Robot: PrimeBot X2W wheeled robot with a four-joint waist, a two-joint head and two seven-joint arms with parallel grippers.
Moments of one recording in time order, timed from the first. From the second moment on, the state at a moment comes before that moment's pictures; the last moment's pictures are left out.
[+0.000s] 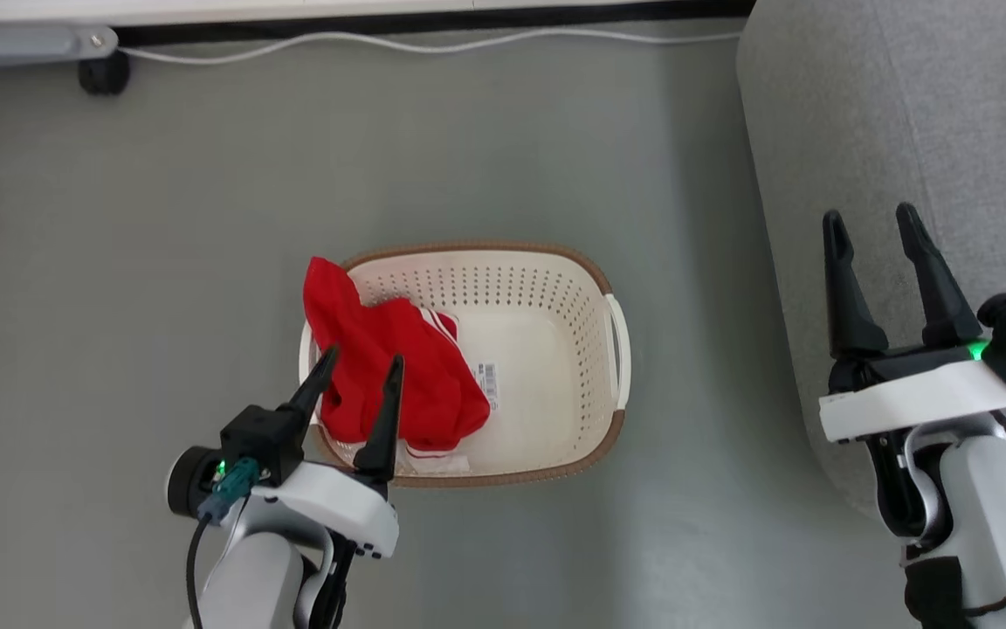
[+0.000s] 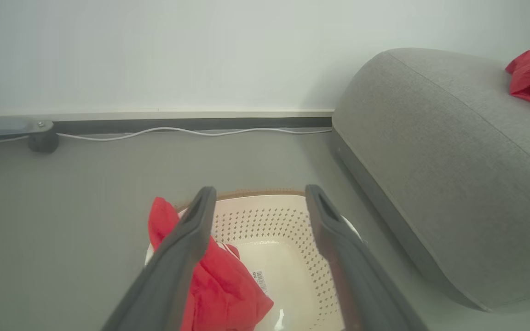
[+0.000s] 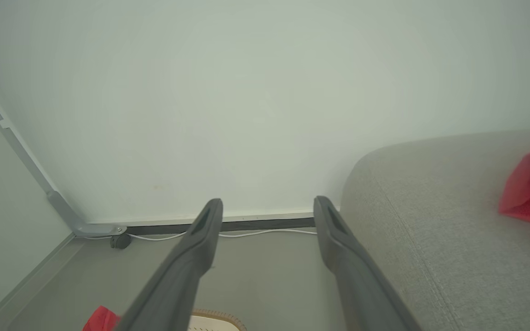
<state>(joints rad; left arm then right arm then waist) -0.28 0.04 -0.26 0.45 -0.26 -0.05 -0.26 -0.38 -0.11 0.10 0.24 0.31 0.13 -0.26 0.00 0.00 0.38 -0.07</state>
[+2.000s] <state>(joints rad) -0.83 0.05 -0.26 1.25 -0.22 0.05 -0.26 -0.54 -0.09 0.13 0.21 0.37 0.13 -0.26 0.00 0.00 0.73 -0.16</state>
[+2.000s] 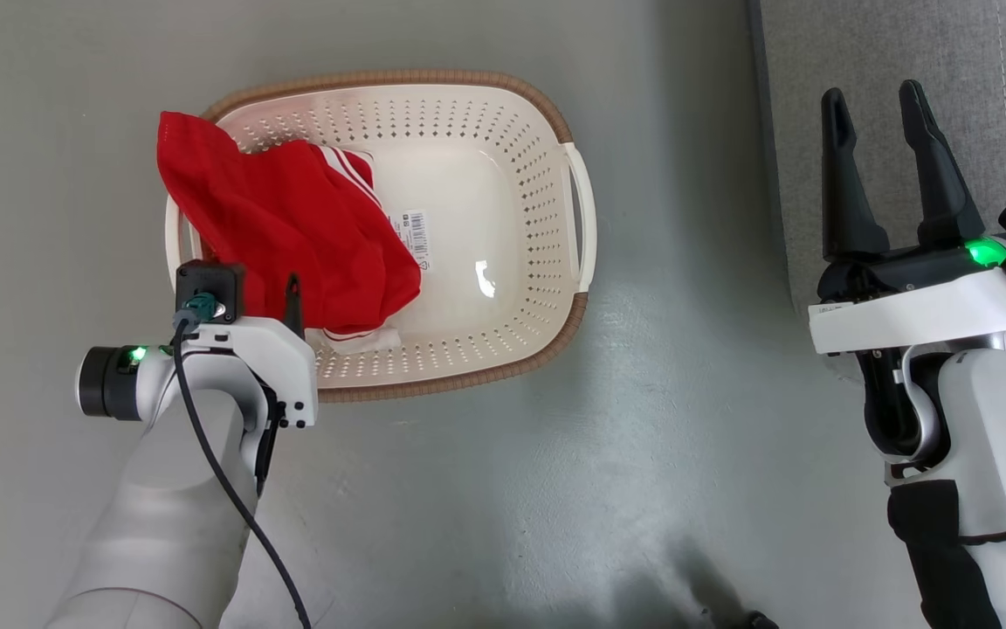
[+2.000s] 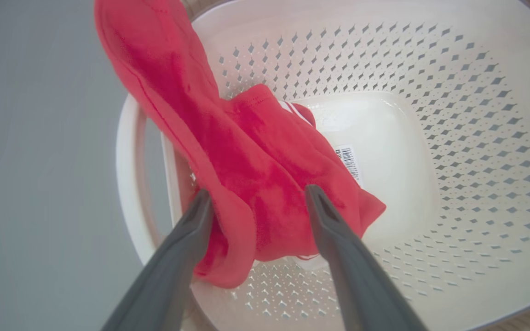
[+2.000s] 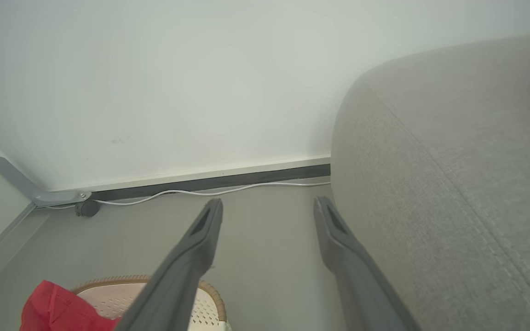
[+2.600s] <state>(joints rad) -0.83 0.05 -0.30 1.23 -0.23 0.04 -0.25 -0.54 -0.07 0.13 0.22 0.37 0.13 -0.26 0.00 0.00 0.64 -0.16</state>
